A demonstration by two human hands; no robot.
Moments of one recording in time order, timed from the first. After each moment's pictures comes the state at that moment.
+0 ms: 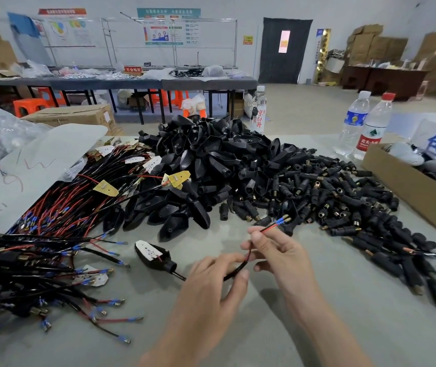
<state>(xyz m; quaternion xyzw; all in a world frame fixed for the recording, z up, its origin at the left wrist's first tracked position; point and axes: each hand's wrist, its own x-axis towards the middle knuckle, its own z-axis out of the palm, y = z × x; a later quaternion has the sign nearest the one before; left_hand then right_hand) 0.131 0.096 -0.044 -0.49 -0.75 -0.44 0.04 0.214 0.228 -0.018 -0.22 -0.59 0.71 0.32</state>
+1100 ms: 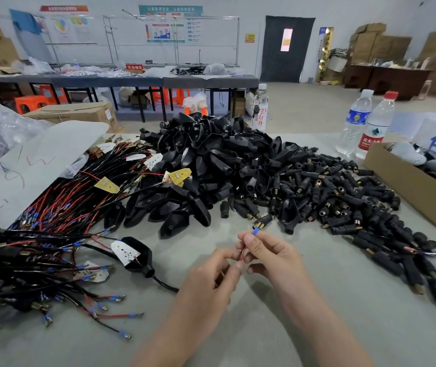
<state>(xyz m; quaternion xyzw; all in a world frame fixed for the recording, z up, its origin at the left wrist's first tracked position) 0.119 0.100 -0.053 -0.46 -0.71 -0.52 -0.12 0.211 0.228 -0.029 -0.19 -0.59 0.73 0.27</state>
